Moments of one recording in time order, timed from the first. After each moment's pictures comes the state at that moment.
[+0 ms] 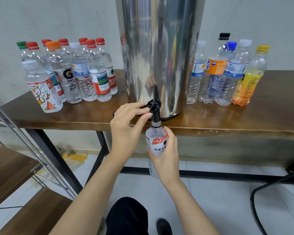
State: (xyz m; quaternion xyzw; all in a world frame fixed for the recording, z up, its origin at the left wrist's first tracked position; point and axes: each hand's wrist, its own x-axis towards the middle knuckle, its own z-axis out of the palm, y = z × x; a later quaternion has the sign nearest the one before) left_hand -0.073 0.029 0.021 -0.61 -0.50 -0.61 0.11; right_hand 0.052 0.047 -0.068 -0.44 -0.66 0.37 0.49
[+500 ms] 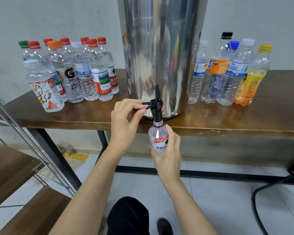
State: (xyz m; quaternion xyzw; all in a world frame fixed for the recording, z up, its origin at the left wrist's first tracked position) left_hand -0.091 0.039 0.023 -0.61 -0.52 -0.60 0.04; right_hand 0.046 0.052 -0.075 -0.48 -0.68 0.24 0.50
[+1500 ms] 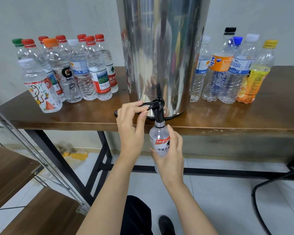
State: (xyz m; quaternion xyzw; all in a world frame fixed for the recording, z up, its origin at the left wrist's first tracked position) left_hand -0.070 0.049 0.002 -0.54 -0.50 -0.67 0.06; right_hand 0.046 0.049 -0.078 -0.46 -0.69 0.24 0.50
